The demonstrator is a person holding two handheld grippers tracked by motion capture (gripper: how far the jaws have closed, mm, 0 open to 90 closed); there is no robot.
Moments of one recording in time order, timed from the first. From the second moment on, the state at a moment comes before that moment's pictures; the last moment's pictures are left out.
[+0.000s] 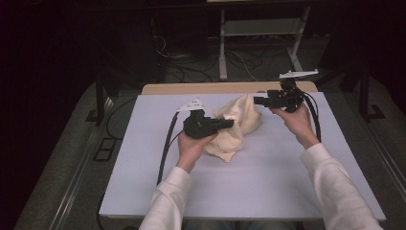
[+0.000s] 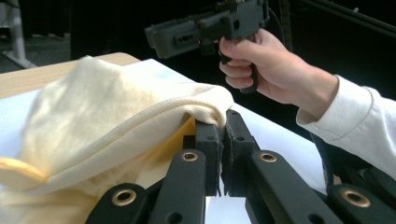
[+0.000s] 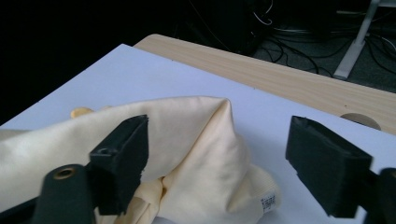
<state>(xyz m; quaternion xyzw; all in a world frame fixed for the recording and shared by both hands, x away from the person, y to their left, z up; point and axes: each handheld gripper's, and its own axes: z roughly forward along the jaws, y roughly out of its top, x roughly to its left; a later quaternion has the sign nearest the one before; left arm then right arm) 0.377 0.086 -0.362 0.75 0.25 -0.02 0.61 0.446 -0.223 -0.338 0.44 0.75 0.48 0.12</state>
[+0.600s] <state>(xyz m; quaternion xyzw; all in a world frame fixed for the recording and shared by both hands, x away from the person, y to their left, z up) 0.356 0.021 -0.406 0.80 0.21 -0.07 0.56 0.433 -0.210 -0.331 0.40 0.76 0.50 0.07</state>
